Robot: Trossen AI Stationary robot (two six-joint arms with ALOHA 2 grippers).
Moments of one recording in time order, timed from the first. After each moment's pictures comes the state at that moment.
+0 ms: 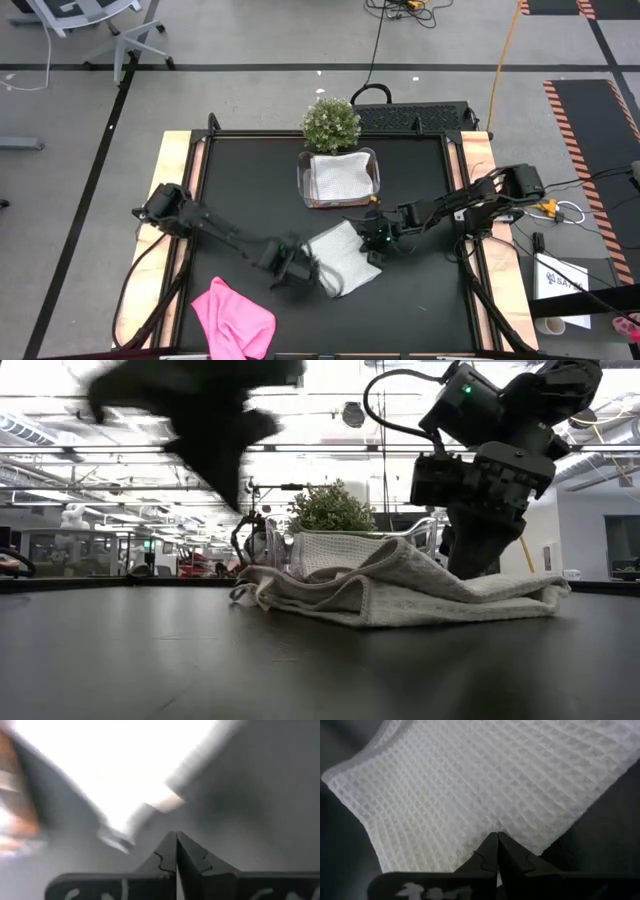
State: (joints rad) left arm -0.41 1.90 1.43 -0.89 -0.25 -0.08; right arm 0.09 1.57 0.63 -0.01 -0.21 0.43
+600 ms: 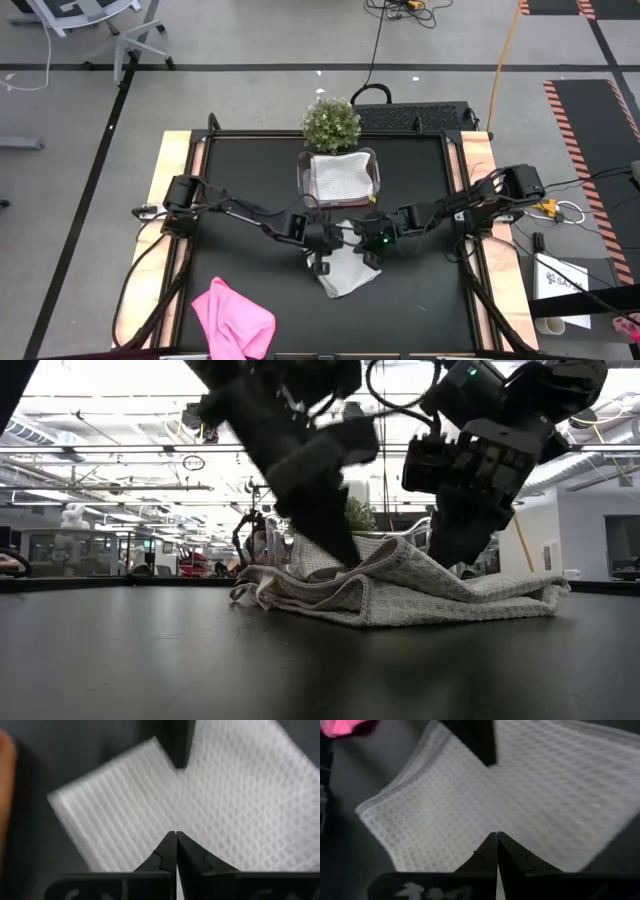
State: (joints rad) left arm -0.15 1.99 1.30 -0.25 -0.06 -0.08; right arm 0.12 1.57 0.63 0.11 -0.18 0.50
